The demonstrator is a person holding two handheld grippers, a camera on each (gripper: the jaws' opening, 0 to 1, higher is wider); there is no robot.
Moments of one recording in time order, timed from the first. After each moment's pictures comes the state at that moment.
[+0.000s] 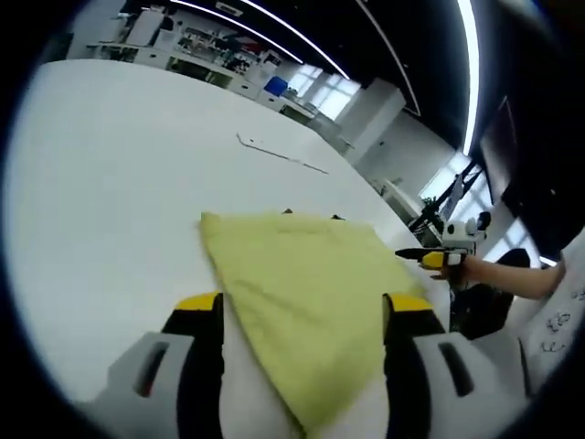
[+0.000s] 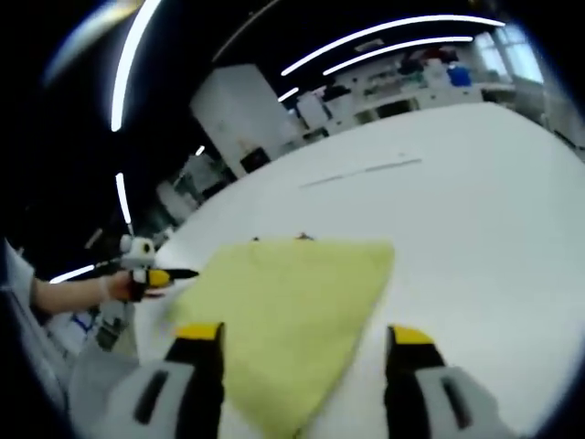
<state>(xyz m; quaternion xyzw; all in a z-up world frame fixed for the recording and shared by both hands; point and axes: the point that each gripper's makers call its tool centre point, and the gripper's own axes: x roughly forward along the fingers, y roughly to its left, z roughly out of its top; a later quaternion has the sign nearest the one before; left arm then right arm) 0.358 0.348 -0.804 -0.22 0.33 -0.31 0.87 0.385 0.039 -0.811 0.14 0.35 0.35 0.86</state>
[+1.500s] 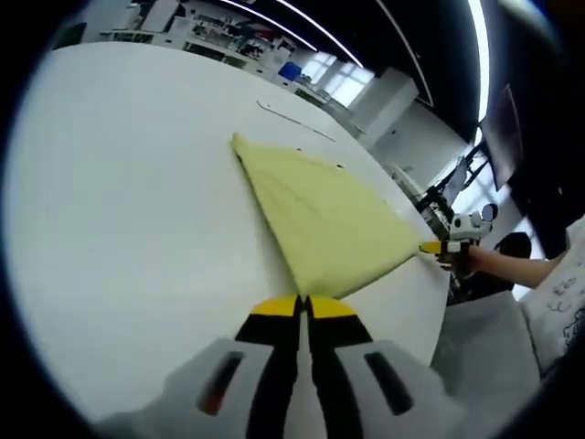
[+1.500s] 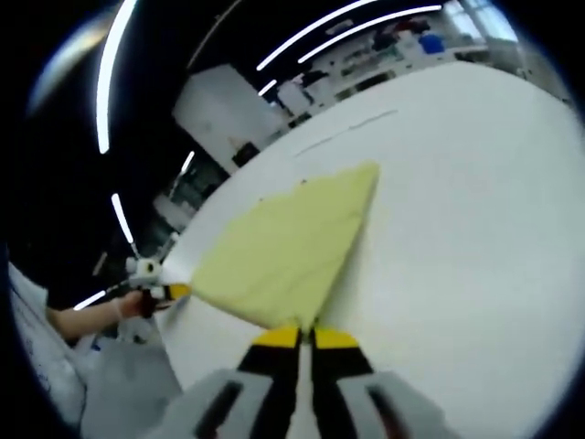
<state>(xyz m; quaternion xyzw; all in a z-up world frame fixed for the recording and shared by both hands) 0.276 0.377 -0.838 -0.21 0.36 -0.28 0.86 0.301 0.025 -0.832 0.20 0.40 0.34 0.83</state>
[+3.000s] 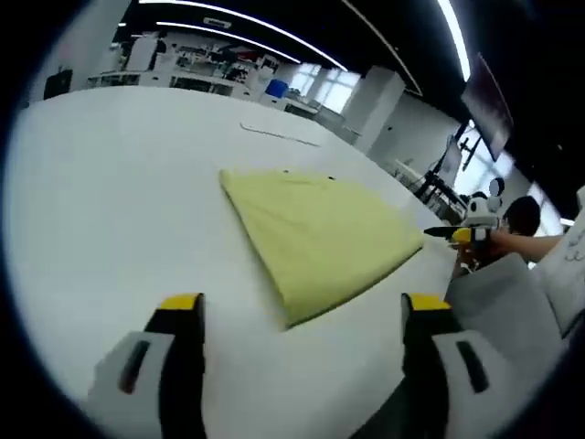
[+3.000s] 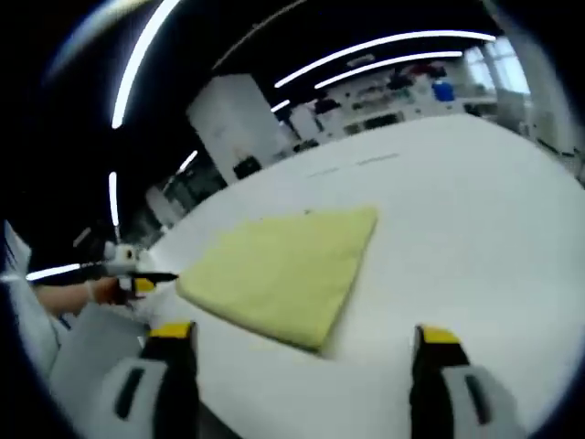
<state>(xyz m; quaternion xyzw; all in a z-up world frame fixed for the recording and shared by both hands) 0.226 0.371 -0.806 -0.10 0.30 -0.28 0.91 0.252 0.007 -0.801 0.08 0.31 0.32 0.89</state>
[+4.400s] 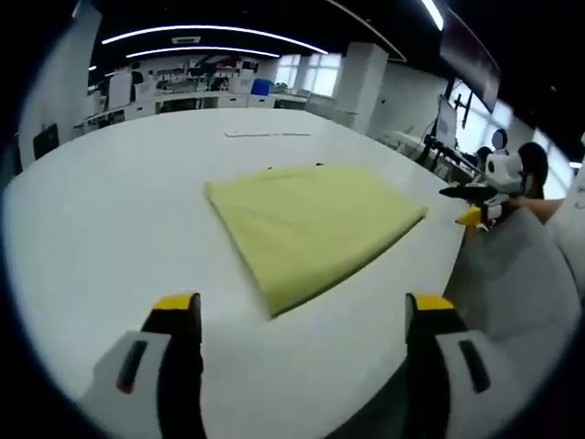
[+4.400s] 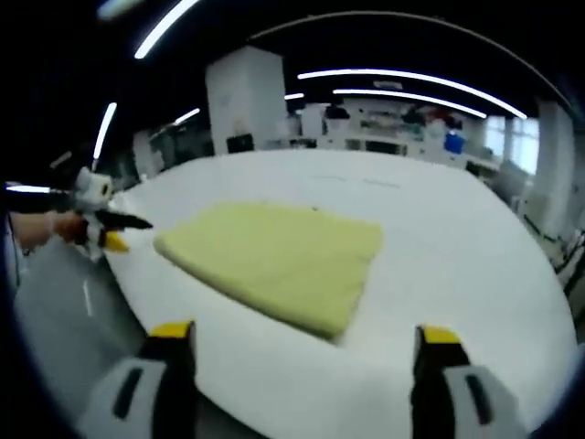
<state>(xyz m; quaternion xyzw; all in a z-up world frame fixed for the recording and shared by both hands) 0.210 0.352 -0.801 -0.02 0.31 -0.28 0.91 0.231 0.024 -0.803 -0.05 0.29 0.27 0.92</state>
